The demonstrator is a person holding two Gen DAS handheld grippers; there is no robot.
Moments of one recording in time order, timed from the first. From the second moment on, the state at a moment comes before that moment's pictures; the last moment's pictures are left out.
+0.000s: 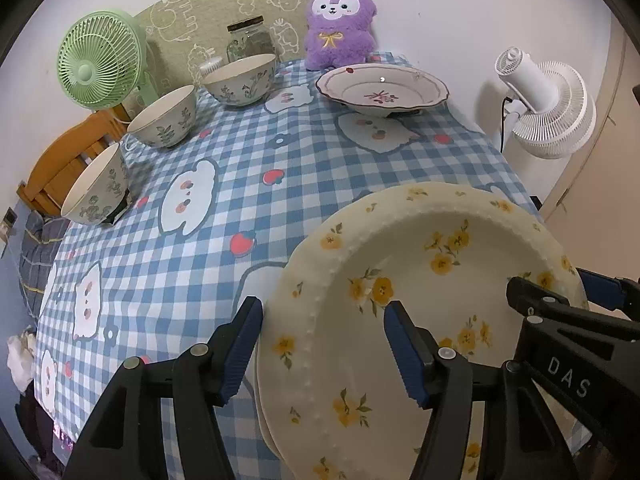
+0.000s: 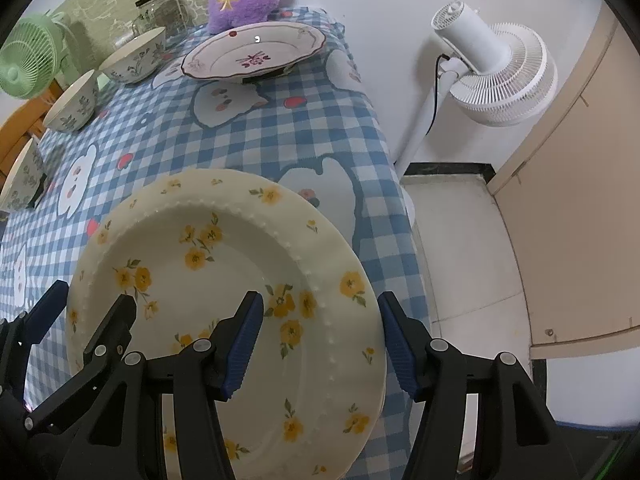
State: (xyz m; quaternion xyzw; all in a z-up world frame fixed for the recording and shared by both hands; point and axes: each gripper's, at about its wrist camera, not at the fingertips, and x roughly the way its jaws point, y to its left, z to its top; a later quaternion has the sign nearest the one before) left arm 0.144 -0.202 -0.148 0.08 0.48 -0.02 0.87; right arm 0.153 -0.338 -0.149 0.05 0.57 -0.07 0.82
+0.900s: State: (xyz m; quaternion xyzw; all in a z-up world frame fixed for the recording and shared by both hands) left arm 0.133 -0.186 -0.103 0.03 0.47 -0.02 0.88; right arm 0.135 -0.333 -0.080 0.06 0.52 -0.02 0.85
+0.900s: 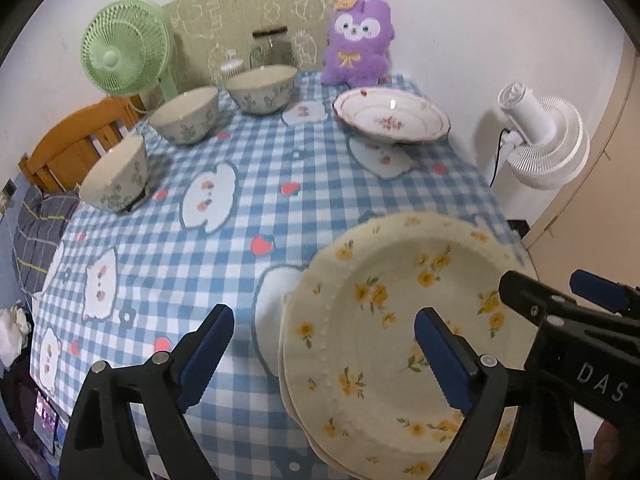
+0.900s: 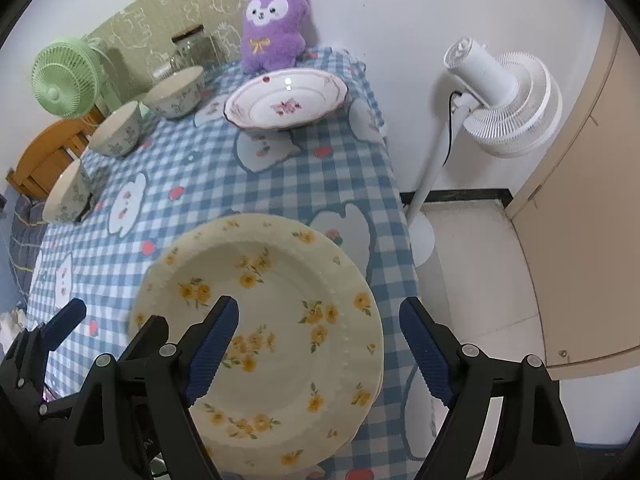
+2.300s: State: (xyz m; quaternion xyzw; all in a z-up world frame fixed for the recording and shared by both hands) left arm 0.152 -0.130 0.028 0.01 0.39 -0.08 0.92; right arm 0.137 -0.251 0.068 0.02 0.40 -0.05 0.92
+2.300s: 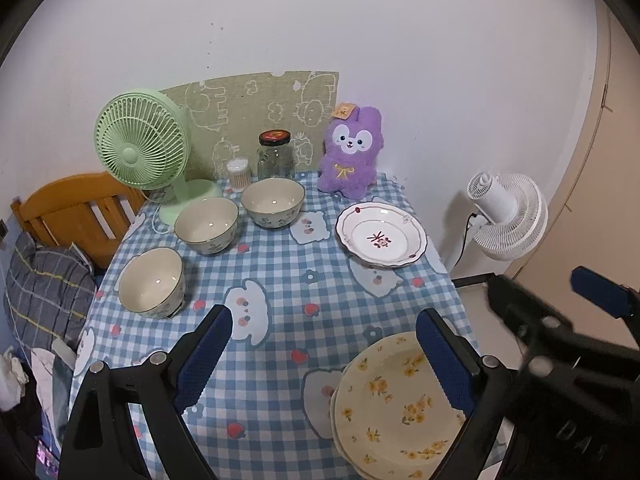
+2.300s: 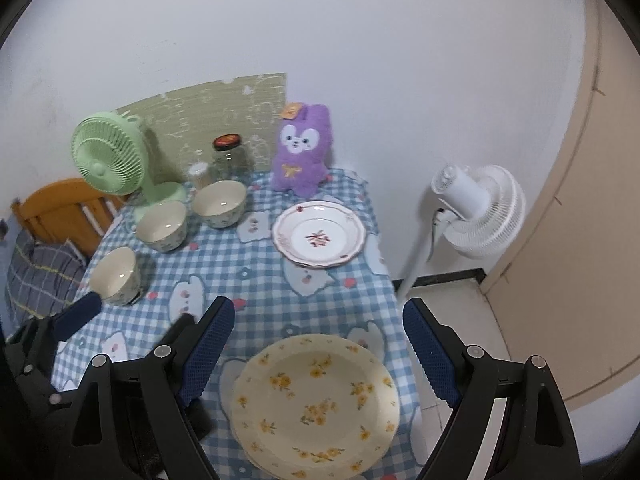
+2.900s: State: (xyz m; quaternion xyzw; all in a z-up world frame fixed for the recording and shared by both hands) left arm 0.218 -0.159 0.043 0.00 0.39 -0.04 0.92; right arm 0.217 -0.287 0.073 0.04 0.39 -0.01 0.92
